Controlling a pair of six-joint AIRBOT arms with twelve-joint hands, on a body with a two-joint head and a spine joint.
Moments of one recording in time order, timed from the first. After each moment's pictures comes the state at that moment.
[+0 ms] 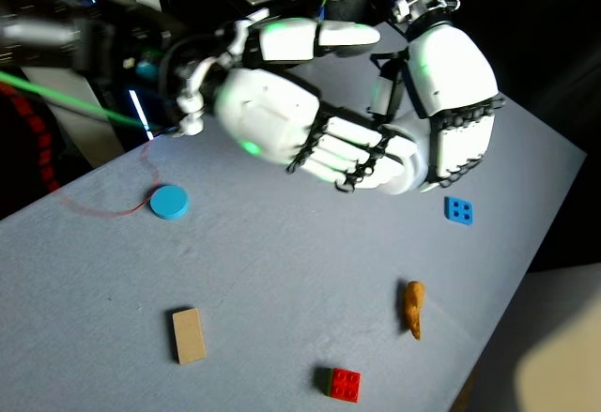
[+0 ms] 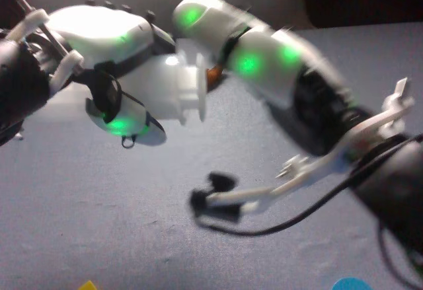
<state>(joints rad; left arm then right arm) 0.40 -0.90 0.88 1.98 0.34 -1.06 -0.39 -1.21 0.69 0.97 0.99 -0.60</state>
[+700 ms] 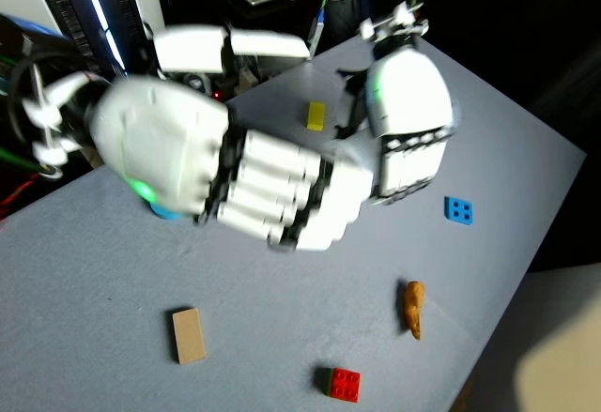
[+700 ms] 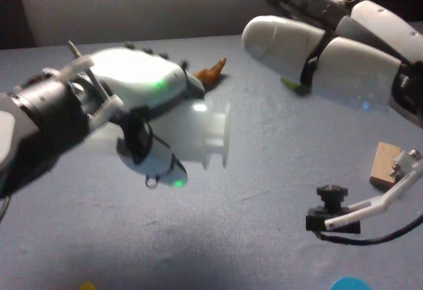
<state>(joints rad) 0.49 -0.99 0.88 1.97 0.36 -1.06 -0.44 -0.92 0.62 0.69 0.82 -0.78</state>
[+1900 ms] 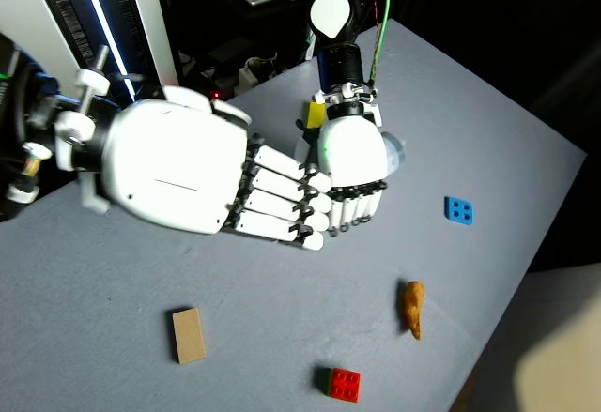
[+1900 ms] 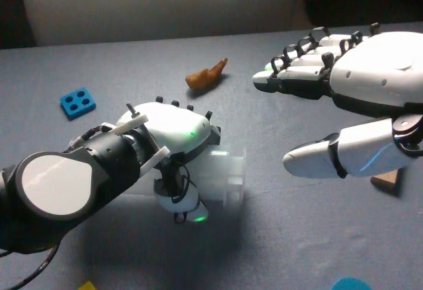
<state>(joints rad) 0.63 -1.19 1.00 1.98 0.47 -1.11 -0.23 -0.80 0.75 0.56 0.06 -1.50</state>
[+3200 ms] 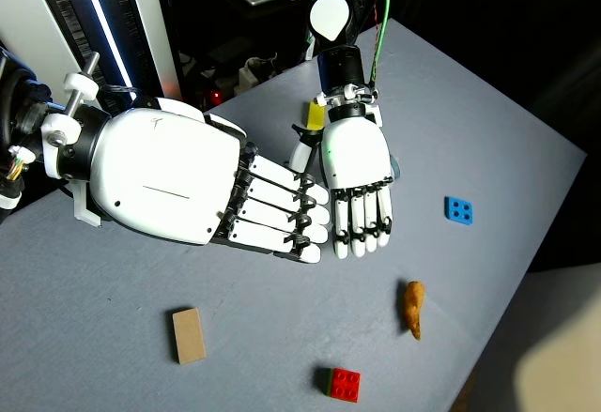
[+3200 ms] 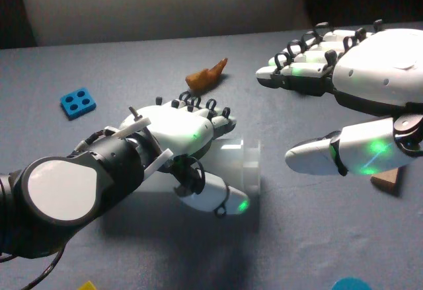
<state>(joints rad) 0.64 -1.21 1.00 1.99 0.49 -1.15 -0.25 -0.80 0.75 0.56 0.10 -1.52</state>
